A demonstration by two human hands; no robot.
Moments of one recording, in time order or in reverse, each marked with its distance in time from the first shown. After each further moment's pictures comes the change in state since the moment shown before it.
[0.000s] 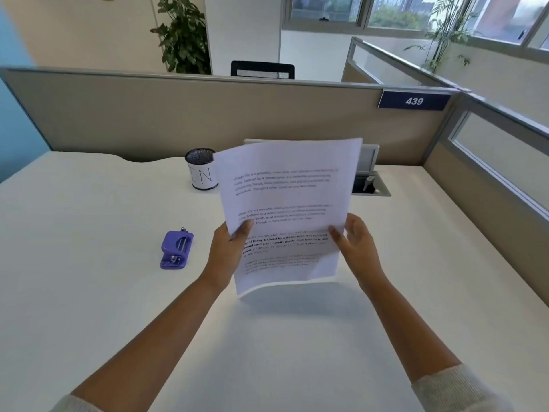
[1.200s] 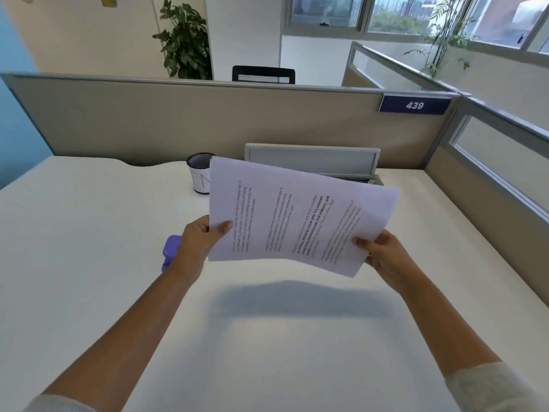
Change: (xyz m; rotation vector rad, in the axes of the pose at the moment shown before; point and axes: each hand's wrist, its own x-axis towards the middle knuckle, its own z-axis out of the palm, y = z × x) left_hand 0.030 -0.010 -0.055 -0.061 0.011 -0.151; right_hand 0.017 0.010 -0.049 0.369 -0.172 0.224
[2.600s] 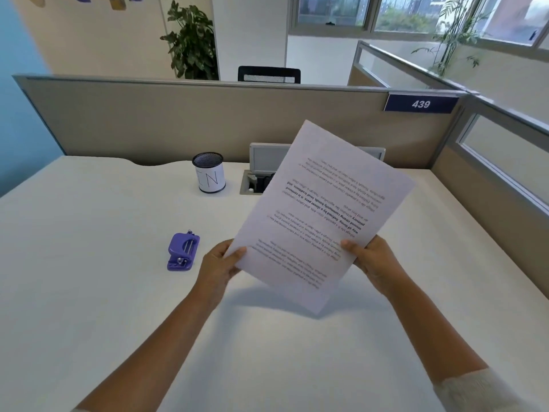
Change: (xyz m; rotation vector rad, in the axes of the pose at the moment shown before) left_hand -0.035 -0.038 0.020 -0.200 0.009 -0.170; right_hand -0.004 0.013 0.025 0.050 -0.009 -0.022
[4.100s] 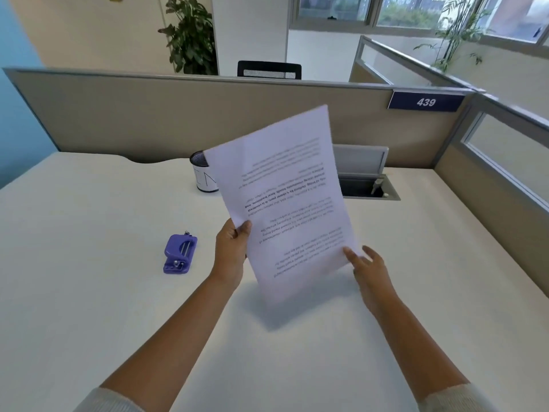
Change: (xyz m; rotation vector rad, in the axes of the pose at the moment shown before) left_hand 0.020 0.021 0.045 -0.001 0.055 0.178; right_hand 0.008 0.037 0.003 -0.052 0.350 0.195
